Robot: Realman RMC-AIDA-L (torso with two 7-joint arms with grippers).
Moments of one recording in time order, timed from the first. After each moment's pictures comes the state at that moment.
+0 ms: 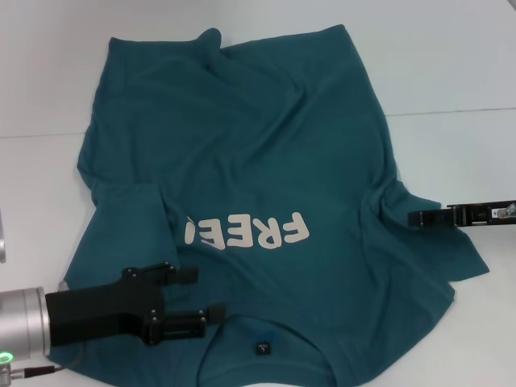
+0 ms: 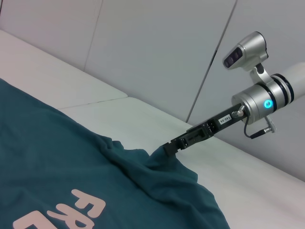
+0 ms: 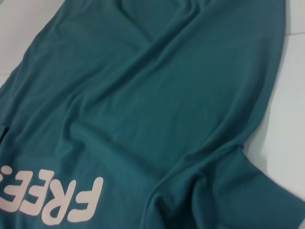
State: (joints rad) left arm -0.43 -2.16 0.81 0.75 1.96 1.55 -1.48; right arm 0.59 1.99 -0.71 -0.71 -2.32 -1.16 2.17
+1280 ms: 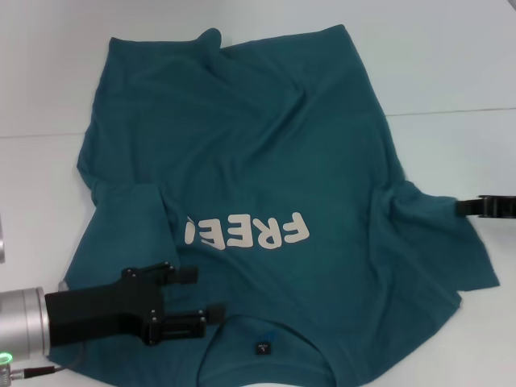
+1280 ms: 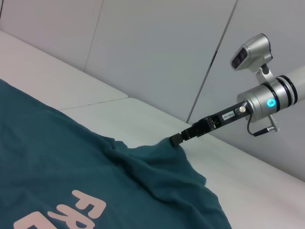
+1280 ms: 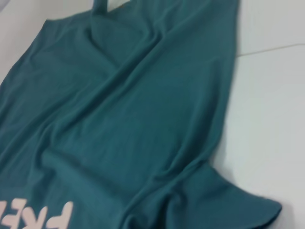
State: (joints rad) left arm -0.43 -2.16 0.80 0.75 1.96 1.55 -1.48; right arm 0.55 1.98 -0.63 -0.74 -2.32 -1.16 2.17
